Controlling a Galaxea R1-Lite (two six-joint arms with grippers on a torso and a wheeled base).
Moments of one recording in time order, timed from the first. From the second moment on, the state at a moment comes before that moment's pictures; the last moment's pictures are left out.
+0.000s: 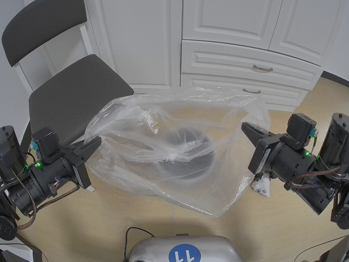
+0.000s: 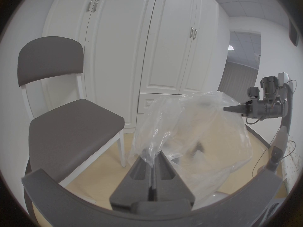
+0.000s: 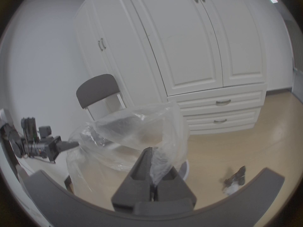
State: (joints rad) left arm -0.48 1.33 -0.39 -0.89 -0.04 0.04; right arm 0.87 1.49 -0.60 -0.92 -0.47 0.14
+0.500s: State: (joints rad) left arm -0.37 1.35 -0.40 -0.90 -0.05 0.04; right arm 0.80 1.39 -0.48 -0.91 -0.54 -0.10
